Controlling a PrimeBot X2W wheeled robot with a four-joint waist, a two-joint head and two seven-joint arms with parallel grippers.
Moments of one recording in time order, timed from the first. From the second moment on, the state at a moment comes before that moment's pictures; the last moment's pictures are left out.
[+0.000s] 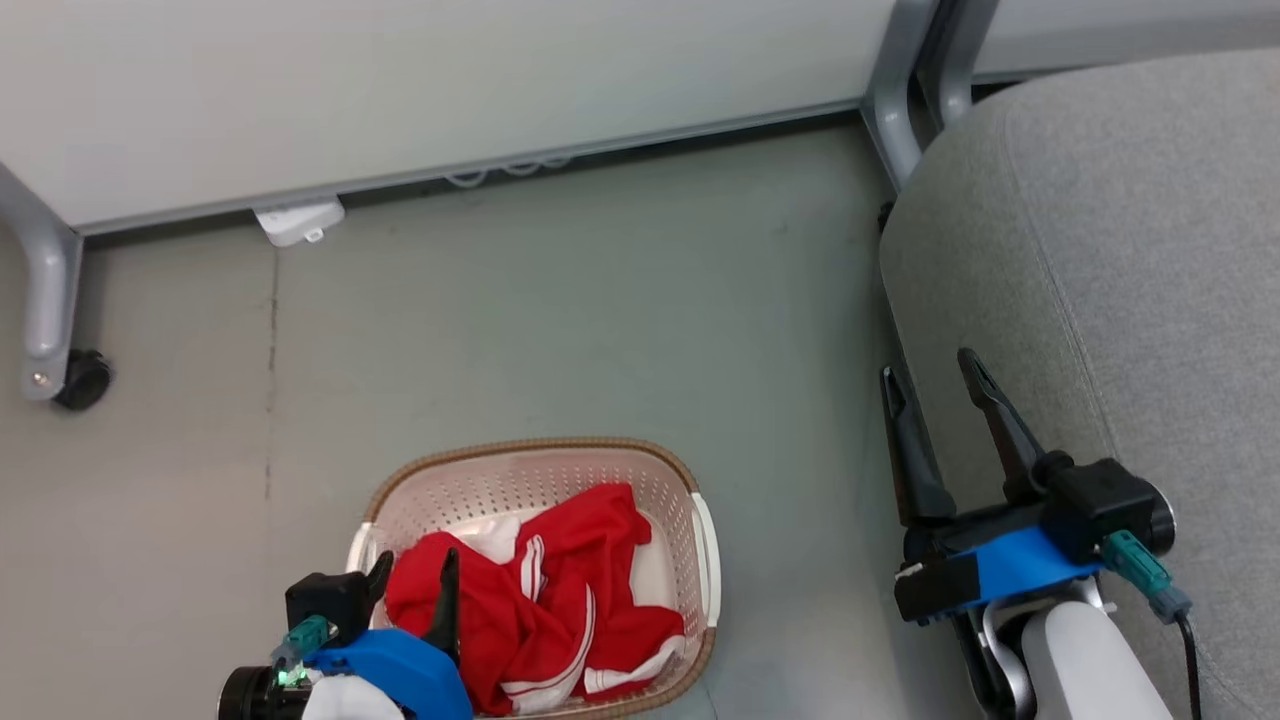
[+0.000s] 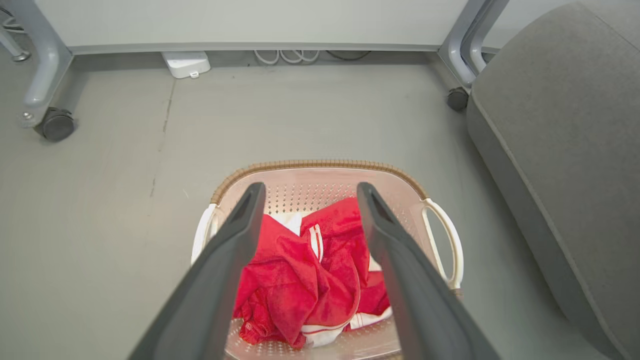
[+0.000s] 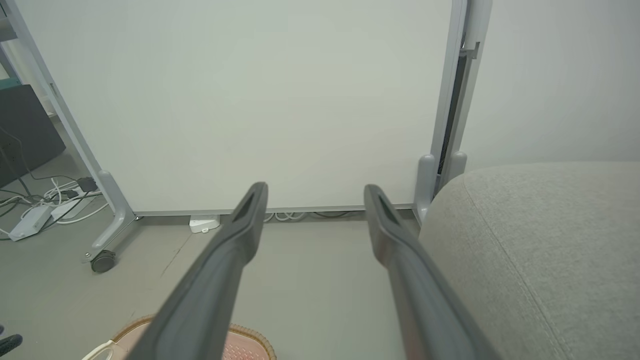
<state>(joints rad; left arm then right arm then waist) -0.26 0.05 -0.20 0.64 -0.27 -0.01 -0.15 -0.22 -0.05 0.10 0.19 0.06 0.13 -0.22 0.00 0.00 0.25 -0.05</state>
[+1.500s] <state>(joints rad) -0.73 0.12 -0.12 1.22 -0.38 0.07 -0.18 -0.42 -0.05 0.25 0.14 0.17 0.13 -0.26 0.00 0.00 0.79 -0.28</state>
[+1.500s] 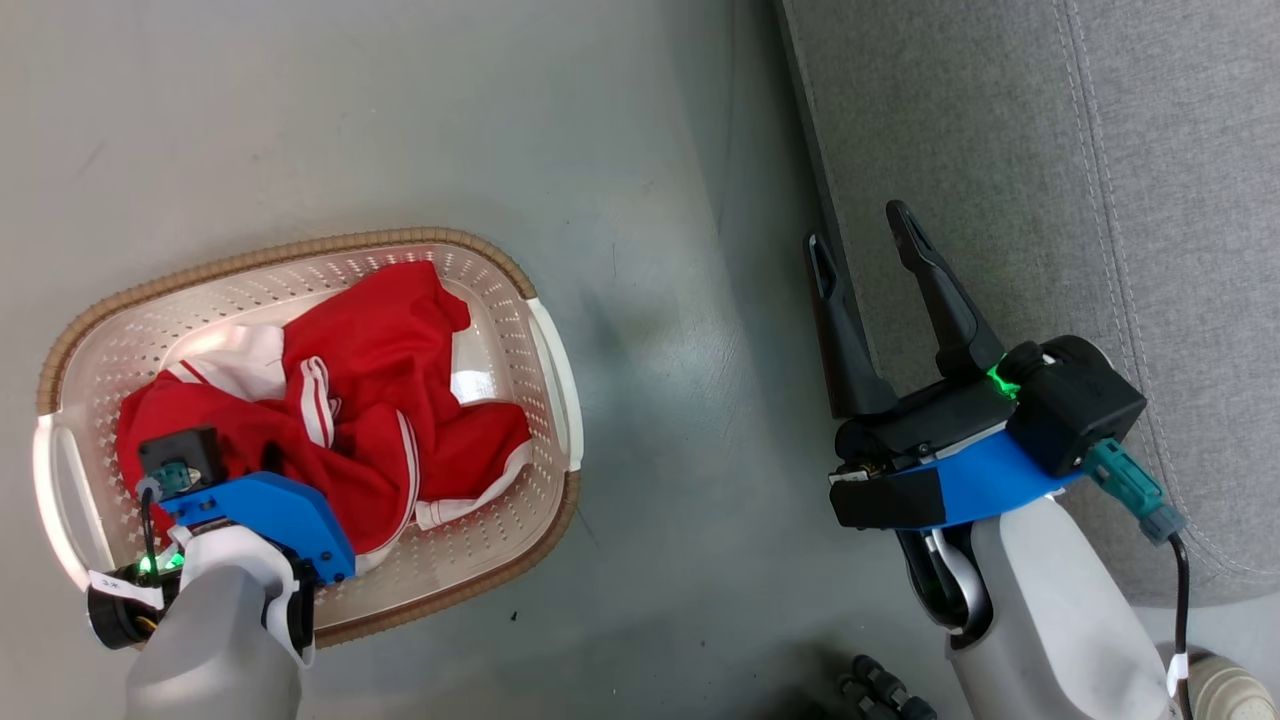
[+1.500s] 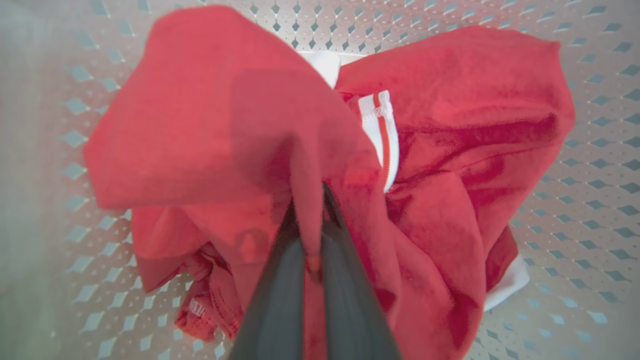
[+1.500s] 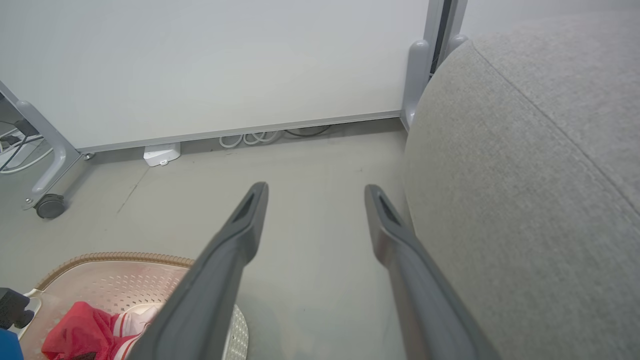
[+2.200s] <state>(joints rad) -0.61 0.07 -0.22 1.27 -0.36 0.00 -0.23 -0.36 -0.05 0.25 0.24 0.17 0.13 -0.26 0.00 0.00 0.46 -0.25</state>
